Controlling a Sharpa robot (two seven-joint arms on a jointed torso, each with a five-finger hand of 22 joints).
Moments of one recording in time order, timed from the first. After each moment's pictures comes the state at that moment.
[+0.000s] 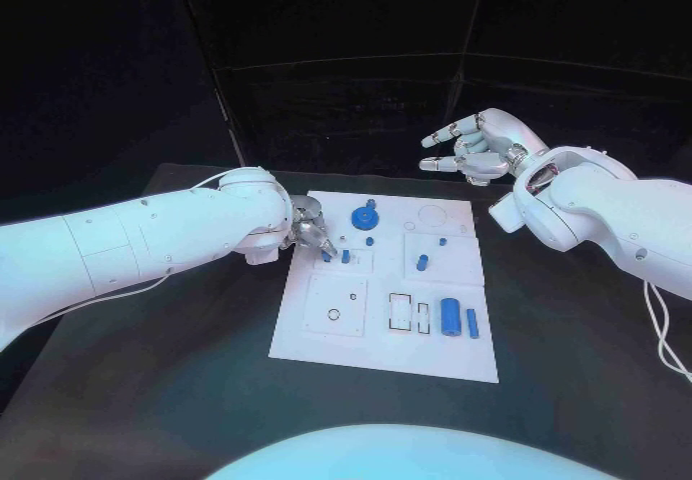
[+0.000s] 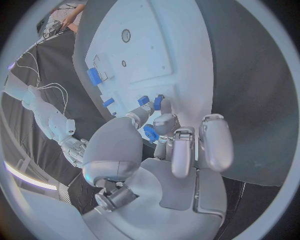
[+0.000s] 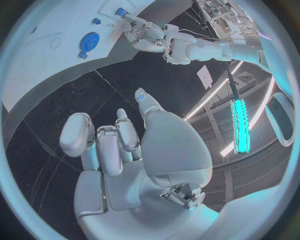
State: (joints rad) left arm 1.27 -0.67 -0.09 1.34 -1.10 0.16 -0.51; left_hand 1.00 -0.04 0.52 -0.04 0.11 0.96 0.02 0.69 0.40 1.32 -0.04 1.15 0.90 1.47 -0.09 1.57 1.31 0.08 1.47 0.02 1.32 1.23; right arm 1.24 -0.76 0.08 1.41 -0.92 -0.33 0.10; right_hand 1.29 -0.03 0.07 -0.02 0.22 0.86 0.18 0.10 0.07 1.33 0.09 1.32 1.24 1.47 0.01 1.48 1.31 0.09 1.32 0.12 1.37 1.05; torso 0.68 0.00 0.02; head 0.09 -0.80
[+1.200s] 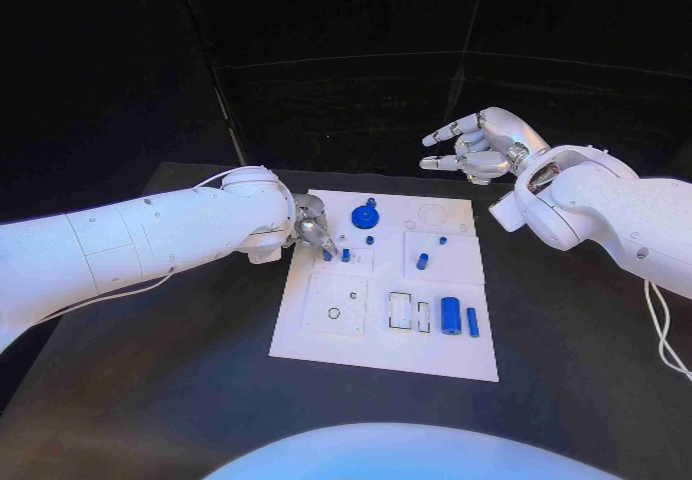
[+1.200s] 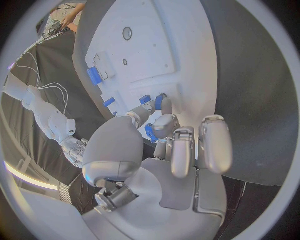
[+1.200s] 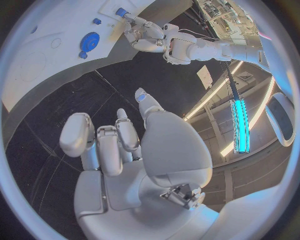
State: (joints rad) left arm 1.27 -0.66 -0.09 1.34 -1.10 0.15 -0.51; left_hand 1.05 -0.04 0.56 -0.06 0.16 0.98 0.02 0.68 0.38 1.36 -0.05 1.16 0.94 1.47 -0.10 1.57 1.31 0.07 1.47 0.01 1.35 1.27; right arm 1.24 -0.76 0.08 1.42 -0.92 -0.33 0.10; right_hand 1.29 -0.03 0.07 -0.02 0.22 0.86 0.18 0.10 0.07 1.33 0.09 1.32 1.24 1.47 0.01 1.48 1.31 0.09 1.32 0.12 1.37 1.05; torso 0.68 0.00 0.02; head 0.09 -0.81
